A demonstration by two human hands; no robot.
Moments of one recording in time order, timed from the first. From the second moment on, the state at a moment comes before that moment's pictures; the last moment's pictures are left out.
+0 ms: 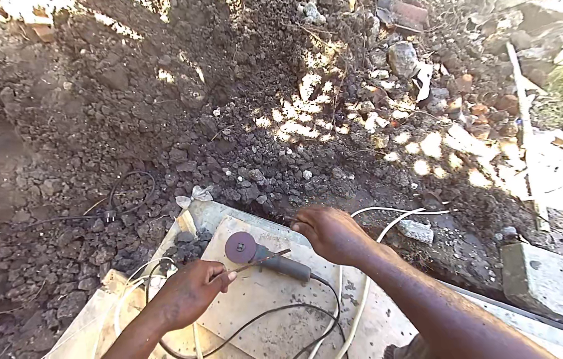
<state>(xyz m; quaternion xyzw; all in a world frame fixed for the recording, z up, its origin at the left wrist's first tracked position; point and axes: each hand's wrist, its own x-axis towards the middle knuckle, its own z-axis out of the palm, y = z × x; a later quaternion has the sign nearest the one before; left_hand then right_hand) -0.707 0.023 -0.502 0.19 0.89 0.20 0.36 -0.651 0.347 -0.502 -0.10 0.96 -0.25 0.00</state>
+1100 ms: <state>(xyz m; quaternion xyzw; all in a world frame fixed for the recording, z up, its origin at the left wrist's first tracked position) -0.701 0.043 -0.499 0.27 0.91 0.05 0.32 -0.640 0.321 -0.518 -0.23 0.96 -0.13 0.09</state>
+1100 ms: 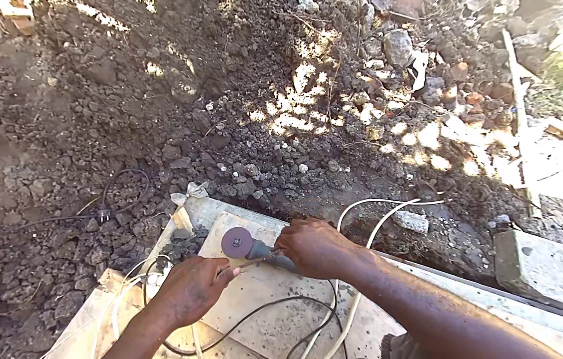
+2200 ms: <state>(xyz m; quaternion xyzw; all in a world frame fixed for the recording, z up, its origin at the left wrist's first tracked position) -0.685 0.056 -0.497 0.21 0.94 0.07 0.25 -0.646 0.308 -0.540 -0.22 0.97 -0.10 0.01</state>
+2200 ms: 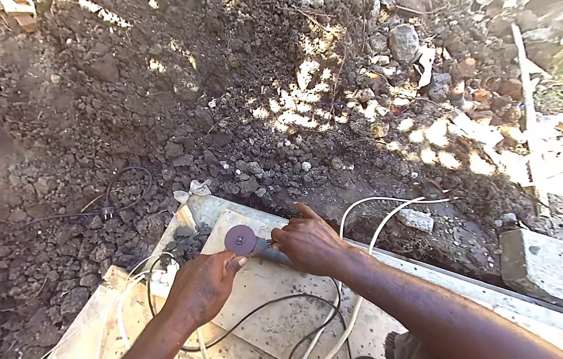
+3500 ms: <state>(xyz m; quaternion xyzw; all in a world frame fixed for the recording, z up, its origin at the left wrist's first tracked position) -0.676 0.113 -0.522 0.01 0.95 0.14 0.27 -0.671 0.282 -0.551 -0.02 0.98 -0.09 0.16</state>
